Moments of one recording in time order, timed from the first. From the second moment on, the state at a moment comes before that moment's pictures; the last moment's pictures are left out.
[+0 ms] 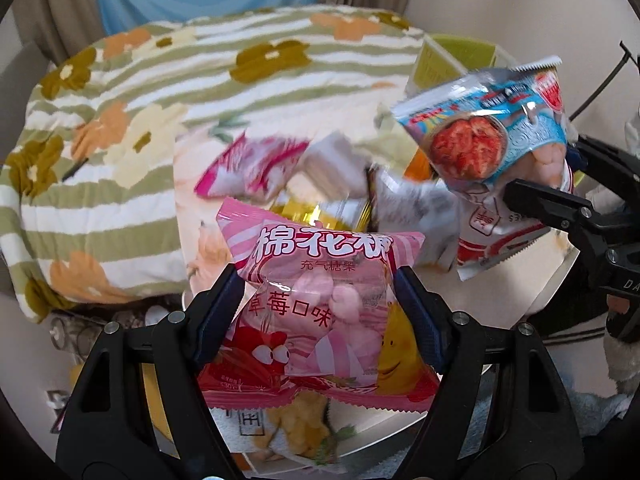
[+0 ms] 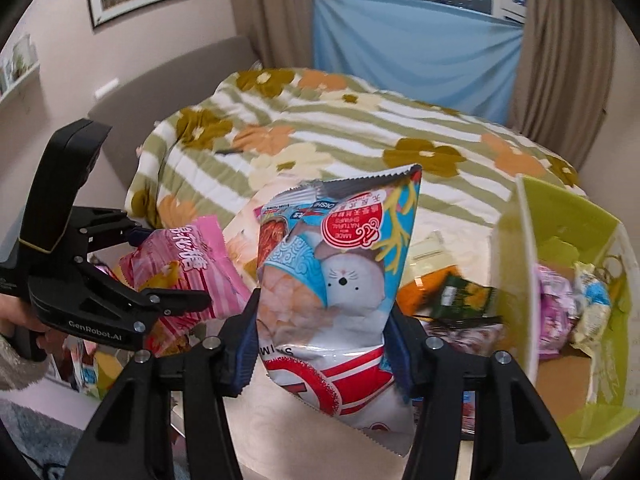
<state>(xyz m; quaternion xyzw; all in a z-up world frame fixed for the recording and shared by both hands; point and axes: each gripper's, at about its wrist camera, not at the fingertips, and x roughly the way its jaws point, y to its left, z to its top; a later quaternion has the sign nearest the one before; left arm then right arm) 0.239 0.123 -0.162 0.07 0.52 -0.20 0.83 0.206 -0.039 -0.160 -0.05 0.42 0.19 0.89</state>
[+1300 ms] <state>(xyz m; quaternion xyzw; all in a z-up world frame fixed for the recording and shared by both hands) 0.262 -0.250 -0.172 0.06 0.48 -0.18 0.85 0.202 -0.377 -0.117 0.03 0.43 0.10 0.90</state>
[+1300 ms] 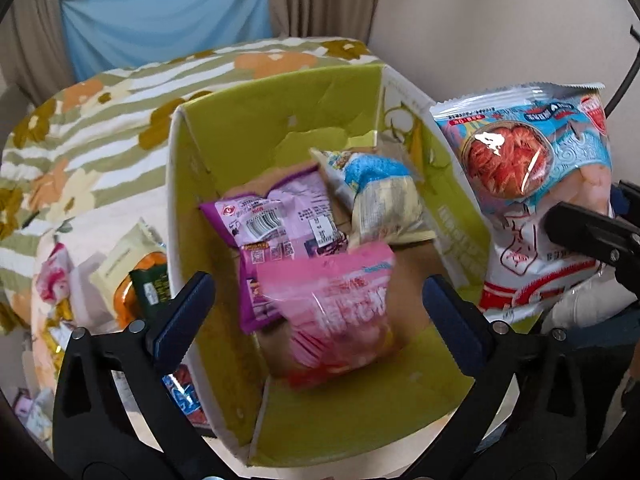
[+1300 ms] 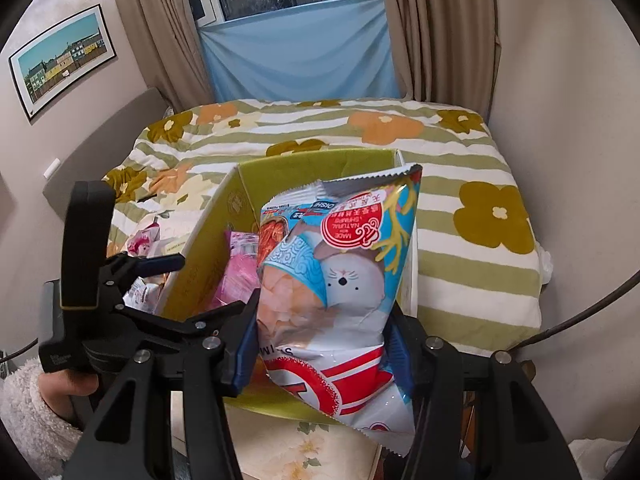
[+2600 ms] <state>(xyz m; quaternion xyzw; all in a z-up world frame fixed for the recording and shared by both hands) 0.182 -0.173 -0.132 0.02 0.48 -0.11 0.87 0.176 -0.345 -0.137 0.01 0.42 0.14 0.90</state>
